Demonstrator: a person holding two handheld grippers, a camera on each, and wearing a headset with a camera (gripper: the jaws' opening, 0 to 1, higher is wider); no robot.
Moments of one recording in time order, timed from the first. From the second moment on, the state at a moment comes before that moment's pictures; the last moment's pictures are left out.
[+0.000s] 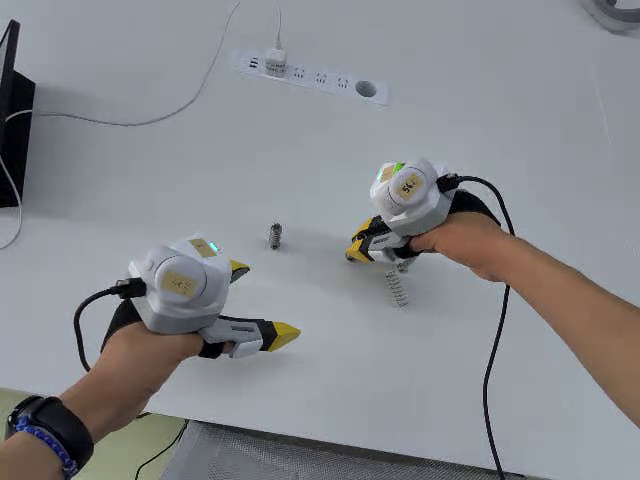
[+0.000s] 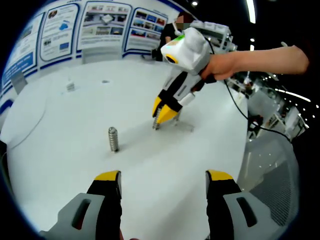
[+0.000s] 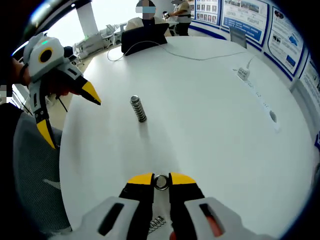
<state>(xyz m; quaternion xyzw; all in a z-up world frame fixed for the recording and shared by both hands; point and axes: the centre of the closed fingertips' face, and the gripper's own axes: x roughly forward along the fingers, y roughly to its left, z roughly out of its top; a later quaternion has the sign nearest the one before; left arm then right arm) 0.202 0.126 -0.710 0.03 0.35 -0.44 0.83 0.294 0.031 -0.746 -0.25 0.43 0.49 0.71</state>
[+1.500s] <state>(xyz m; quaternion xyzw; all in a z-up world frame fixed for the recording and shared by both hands) 0.191 0.126 -0.695 0.04 0.35 -0.43 0.83 0.247 0.007 -0.721 -0.15 0.41 0.44 0.78</state>
